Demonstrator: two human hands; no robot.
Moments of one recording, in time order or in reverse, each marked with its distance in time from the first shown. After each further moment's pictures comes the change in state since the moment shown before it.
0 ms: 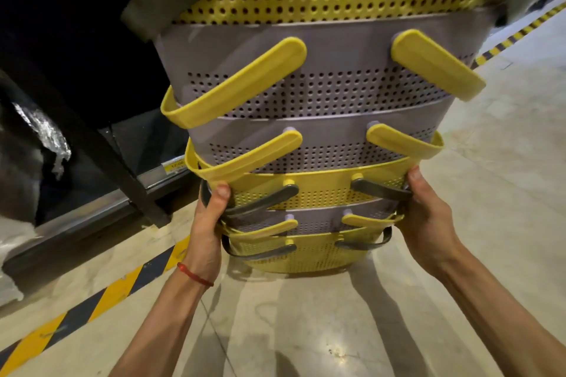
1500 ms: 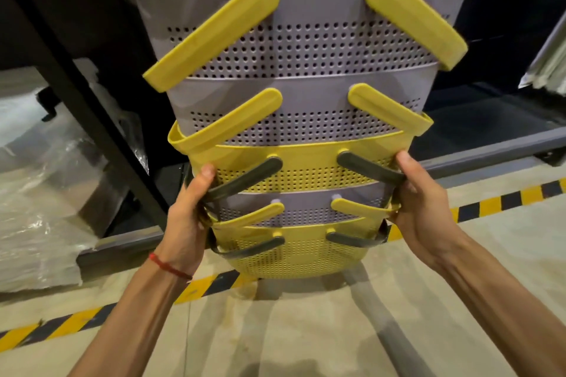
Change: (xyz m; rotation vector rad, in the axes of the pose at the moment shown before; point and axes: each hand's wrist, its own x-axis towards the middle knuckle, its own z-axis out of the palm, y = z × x) left_hand 0.054 0.111 0.100 0.015 0.309 0.255; right_hand 0.166 -0.127 0.020 0.032 -0.372 0.076
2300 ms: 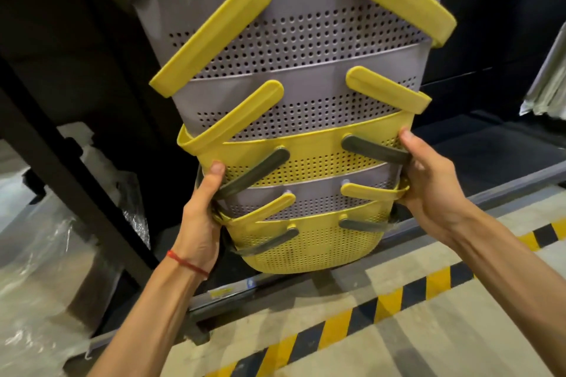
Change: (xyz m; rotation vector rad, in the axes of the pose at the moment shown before) left_hand 0.132 0.030 -0.007 -0.028 -0.123 0.134; right_hand 0.112 -0.039 0.051 0.017 -0.015 -0.151
